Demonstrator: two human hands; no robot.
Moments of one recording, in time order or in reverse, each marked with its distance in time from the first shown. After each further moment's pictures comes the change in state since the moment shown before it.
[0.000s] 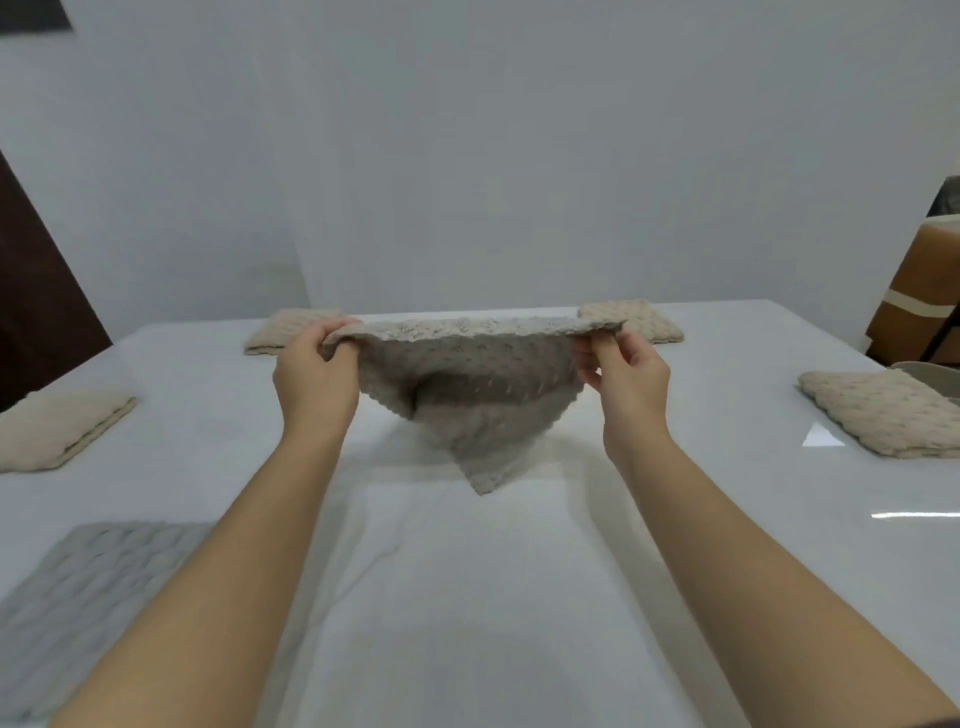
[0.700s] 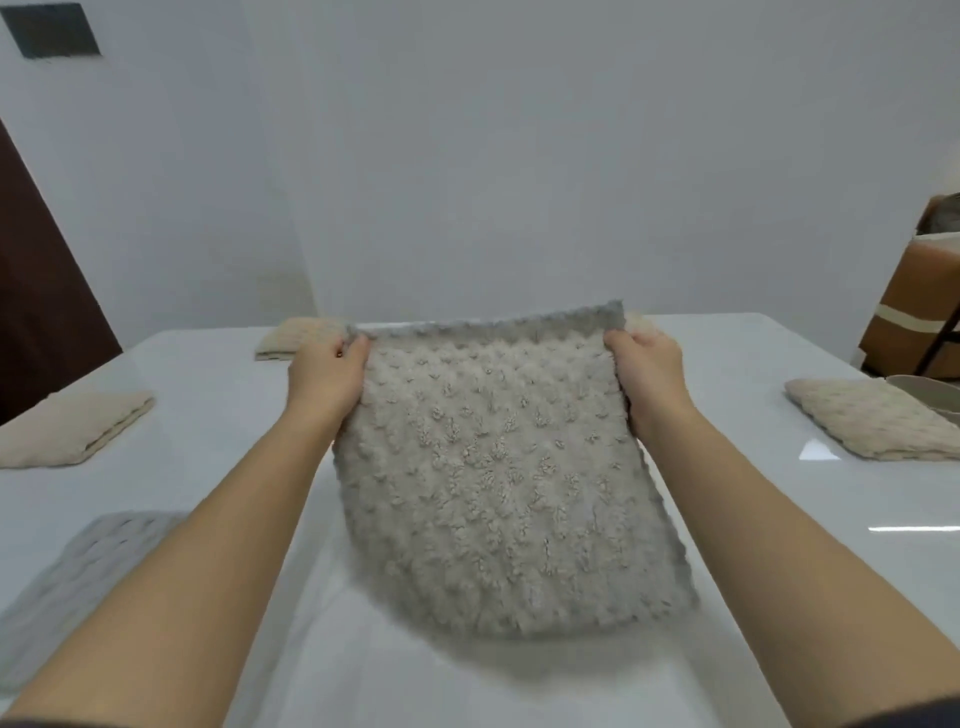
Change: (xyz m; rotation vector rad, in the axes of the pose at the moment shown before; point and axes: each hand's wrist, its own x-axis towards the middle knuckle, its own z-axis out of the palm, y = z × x) left_hand 0.019 0.000 -0.012 0.197 -0.168 -0.088; right_hand 0.011 -0.031 -0.017 -0.224 -0.028 0.128
